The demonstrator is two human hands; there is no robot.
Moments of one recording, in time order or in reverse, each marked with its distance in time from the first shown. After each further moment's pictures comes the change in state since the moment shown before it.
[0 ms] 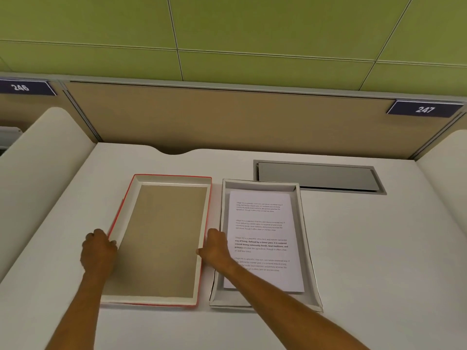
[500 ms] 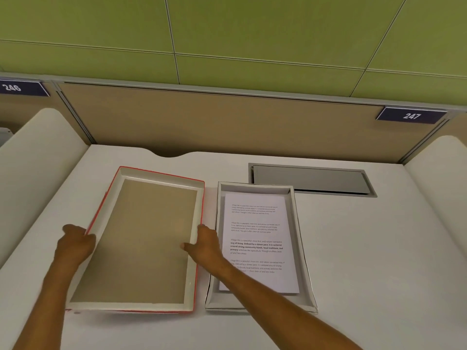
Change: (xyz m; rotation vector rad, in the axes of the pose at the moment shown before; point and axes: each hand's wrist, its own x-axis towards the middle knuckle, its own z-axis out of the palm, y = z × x) left_hand -0.009 0.025 -0.073 -0.206 -0.176 -0.128; right_hand -0.016 -0.024 -0.006 0.075 -0.014 -0.067
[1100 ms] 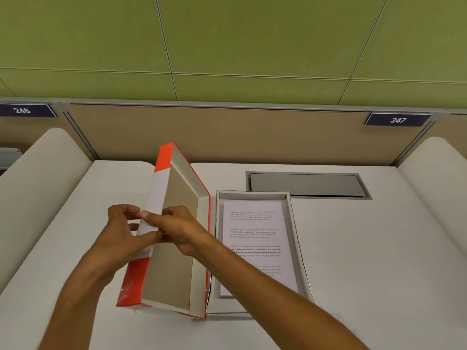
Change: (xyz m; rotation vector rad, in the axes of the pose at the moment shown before) left_hand -0.157 0.104 -0.033 -0.226 -0.215 0.382; right_hand -0.048 -0.106 -0.032 0.722 -0.274 -0.046
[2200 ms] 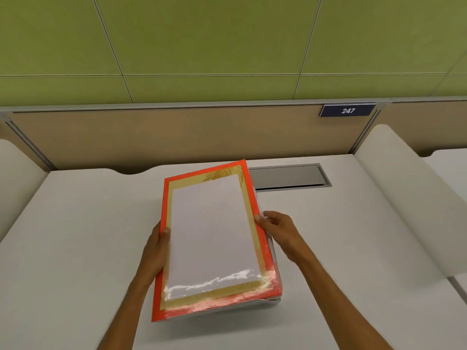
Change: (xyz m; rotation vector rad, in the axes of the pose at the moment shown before) left_hand 0.046 -0.053 0.170 -0.152 -0.151 0.037; right_hand -0.108 0.056 -0.288 -0.293 0.486 -0.200
